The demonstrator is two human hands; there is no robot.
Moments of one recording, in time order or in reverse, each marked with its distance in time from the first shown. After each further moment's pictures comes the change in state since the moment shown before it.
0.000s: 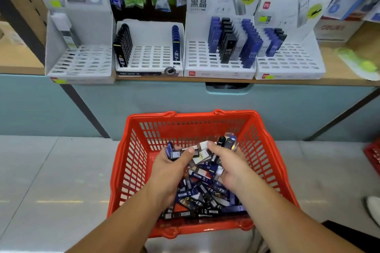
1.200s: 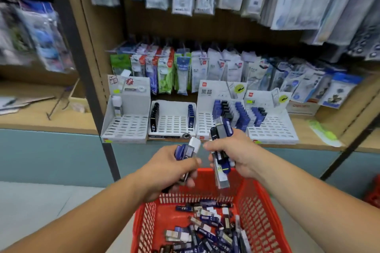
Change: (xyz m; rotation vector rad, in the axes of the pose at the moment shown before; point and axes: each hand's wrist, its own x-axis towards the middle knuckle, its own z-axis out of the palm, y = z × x) left_hand -0.089 0.198 -0.024 0.459 -0.330 0.216; right_hand -0.144 -0.163 0.075 -0.416 -0.291 -0.450
